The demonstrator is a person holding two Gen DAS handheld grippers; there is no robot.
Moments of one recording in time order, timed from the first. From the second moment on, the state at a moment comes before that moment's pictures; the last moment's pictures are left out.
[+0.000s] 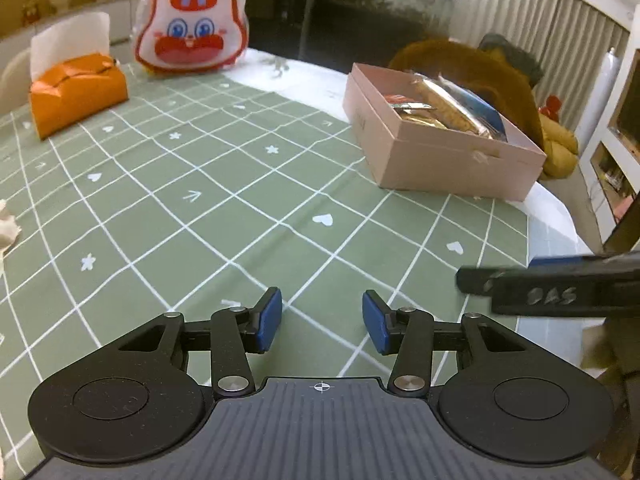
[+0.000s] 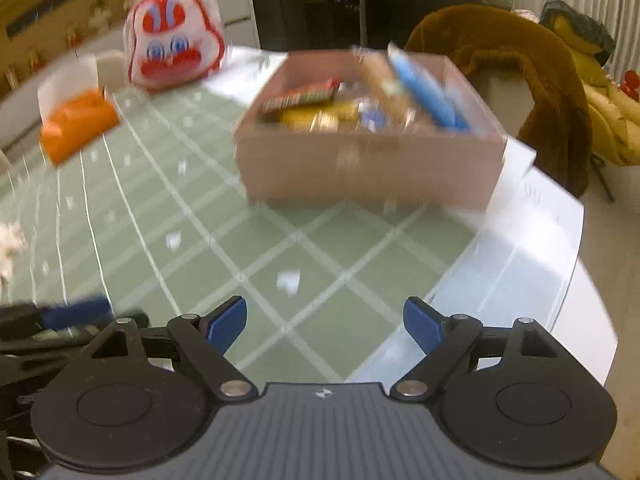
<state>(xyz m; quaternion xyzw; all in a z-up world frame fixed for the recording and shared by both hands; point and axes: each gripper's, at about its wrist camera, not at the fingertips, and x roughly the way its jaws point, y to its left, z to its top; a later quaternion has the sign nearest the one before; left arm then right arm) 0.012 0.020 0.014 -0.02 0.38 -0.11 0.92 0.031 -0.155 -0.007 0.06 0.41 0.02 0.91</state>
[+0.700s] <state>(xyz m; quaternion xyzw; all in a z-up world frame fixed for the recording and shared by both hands) 0.025 0.000 -0.002 0.04 0.31 -0.10 0.94 0.016 -0.156 -0.032 0.05 0.32 -0.06 0.95</state>
